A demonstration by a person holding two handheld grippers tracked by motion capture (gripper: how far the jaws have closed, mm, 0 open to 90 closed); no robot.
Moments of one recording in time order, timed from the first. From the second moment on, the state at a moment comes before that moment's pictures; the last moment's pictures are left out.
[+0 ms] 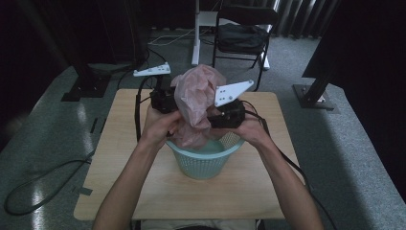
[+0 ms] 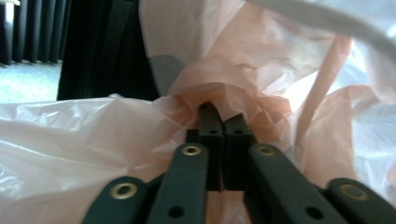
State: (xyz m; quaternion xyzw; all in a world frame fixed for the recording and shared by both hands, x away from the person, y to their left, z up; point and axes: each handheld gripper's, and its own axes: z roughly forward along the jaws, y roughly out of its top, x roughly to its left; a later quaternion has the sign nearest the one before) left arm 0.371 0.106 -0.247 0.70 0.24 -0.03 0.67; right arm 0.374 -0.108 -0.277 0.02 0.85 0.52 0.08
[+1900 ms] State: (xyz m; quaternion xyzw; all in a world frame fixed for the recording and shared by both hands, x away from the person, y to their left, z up) left arm 0.337 0.181 -0.253 0.70 0.27 0.08 0.66; right arm 0.376 -0.195 -0.231 0.13 0.75 0.62 0.18
